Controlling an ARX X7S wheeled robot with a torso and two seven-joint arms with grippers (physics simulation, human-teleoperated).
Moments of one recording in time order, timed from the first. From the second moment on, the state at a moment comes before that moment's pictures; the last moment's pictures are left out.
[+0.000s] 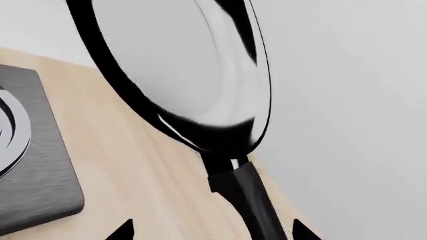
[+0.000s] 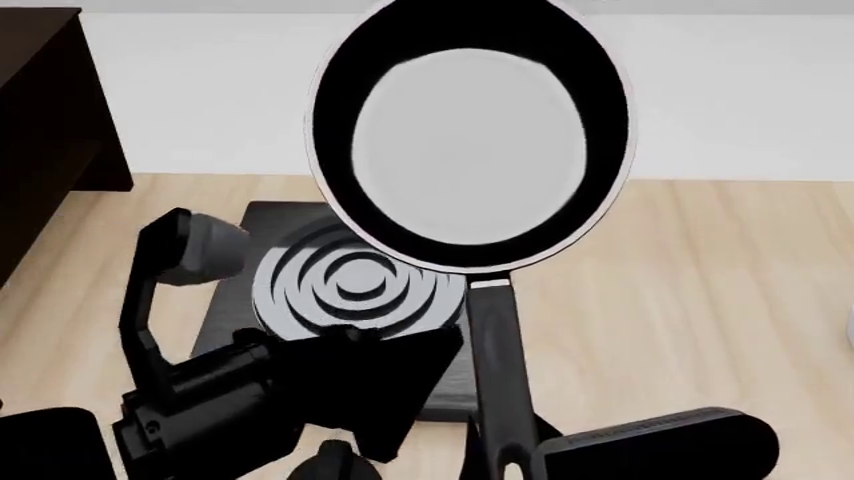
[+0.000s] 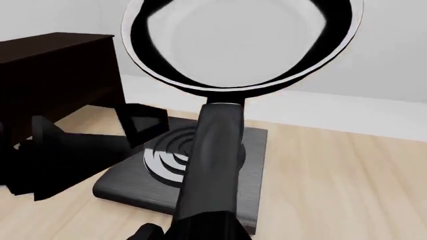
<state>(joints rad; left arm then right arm) -0.69 -0.08 0.02 0.23 -1.56 -1.21 -0.54 0.30 0.41 0.04 -0.94 1.15 1.23 0.64</state>
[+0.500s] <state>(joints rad) -0.70 -0.05 0.10 0.16 -1.59 -1.12 -0.53 0.29 0.43 -0.01 -0.93 1.14 1.20 0.64</state>
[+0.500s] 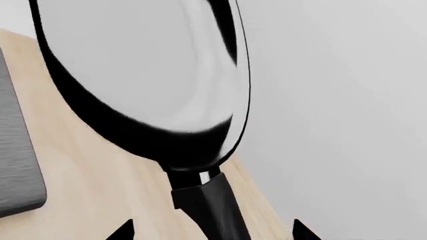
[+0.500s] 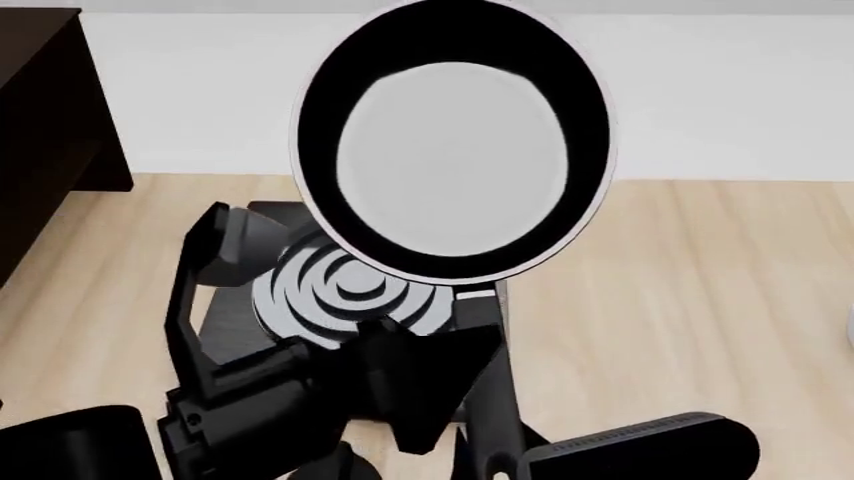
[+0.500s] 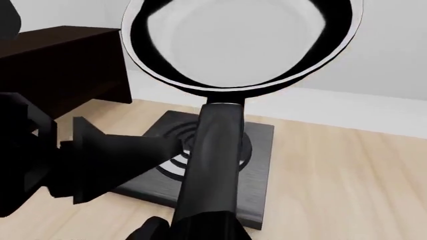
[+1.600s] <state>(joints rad) -0.73 -0.06 0.26 0.02 -1.62 -0.95 -0.44 0.28 0.46 -0.07 -0.92 1.10 1.12 0.63</state>
